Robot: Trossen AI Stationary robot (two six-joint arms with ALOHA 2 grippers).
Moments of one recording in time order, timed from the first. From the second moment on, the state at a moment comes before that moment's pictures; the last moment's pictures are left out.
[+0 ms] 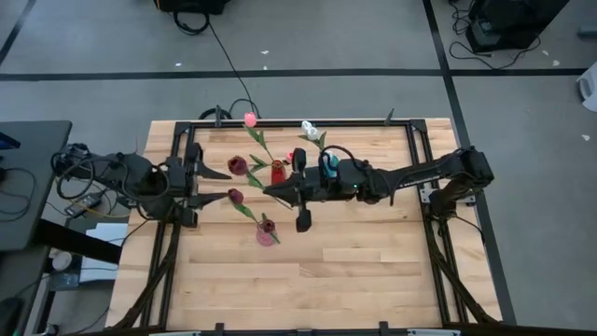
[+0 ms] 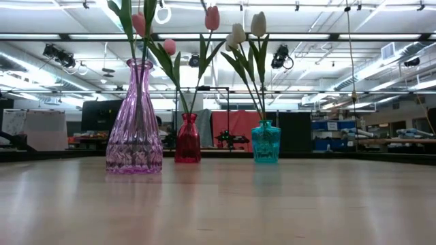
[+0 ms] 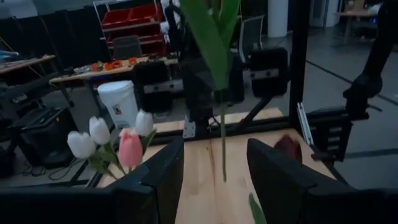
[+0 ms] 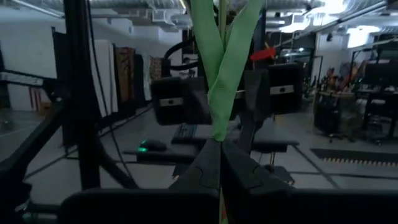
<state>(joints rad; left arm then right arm) -0.38 0.72 0.98 -0.33 -0.40 0.09 0.11 1.68 1.33 0.52 0.04 -0.02</state>
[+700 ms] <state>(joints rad) -0.34 0.90 1.02 -0.06 -0.48 0.14 0.10 1.73 1.39 0.52 0.14 -0.19</state>
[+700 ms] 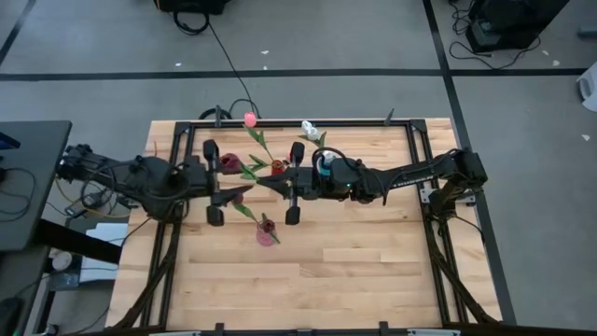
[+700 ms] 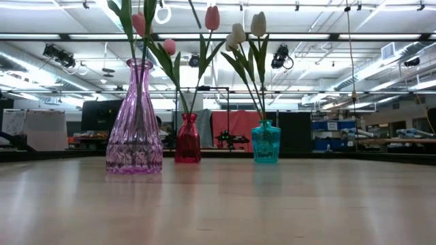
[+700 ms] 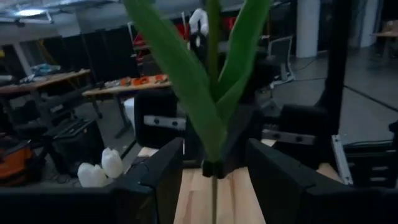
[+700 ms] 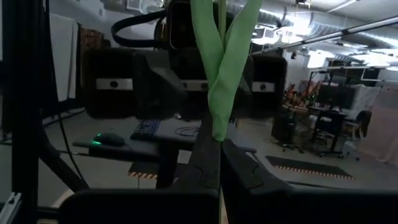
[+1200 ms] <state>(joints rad) -0.27 0.96 1.02 0.01 -0.46 0.15 0.10 1.73 1.39 0.52 0.14 -0.24</state>
